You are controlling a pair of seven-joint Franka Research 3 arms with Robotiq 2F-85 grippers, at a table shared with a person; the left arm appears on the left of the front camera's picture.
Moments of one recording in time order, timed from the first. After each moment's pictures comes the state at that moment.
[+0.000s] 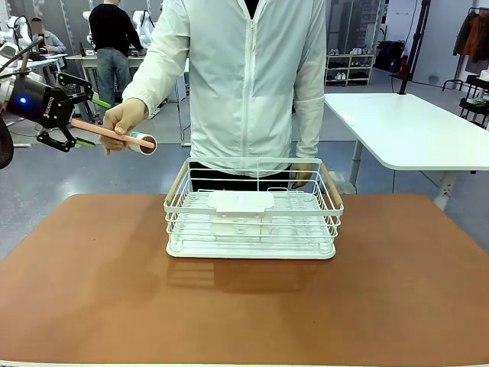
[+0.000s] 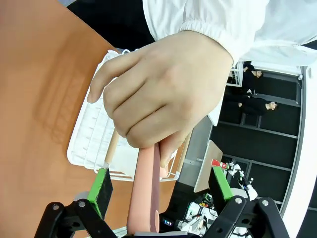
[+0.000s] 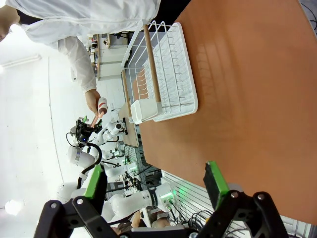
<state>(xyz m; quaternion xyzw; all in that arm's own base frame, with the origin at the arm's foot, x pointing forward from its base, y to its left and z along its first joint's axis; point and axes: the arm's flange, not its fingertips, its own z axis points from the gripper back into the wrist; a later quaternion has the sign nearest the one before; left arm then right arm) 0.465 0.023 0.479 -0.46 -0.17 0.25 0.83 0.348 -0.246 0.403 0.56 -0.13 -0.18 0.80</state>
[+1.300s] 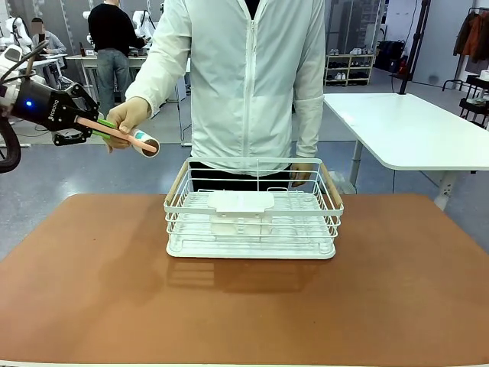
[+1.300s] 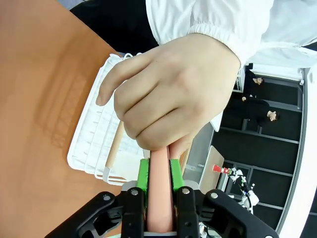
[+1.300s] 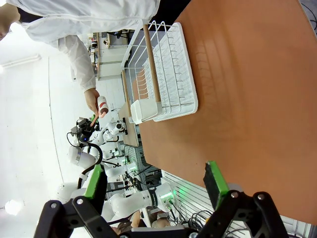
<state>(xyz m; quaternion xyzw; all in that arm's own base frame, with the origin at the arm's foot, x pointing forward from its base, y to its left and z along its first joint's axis) 0.464 0.016 0.474 -0.46 -0.18 0.26 0.83 0.348 -0.246 0.403 0.56 -0.13 -0.18 0.80</state>
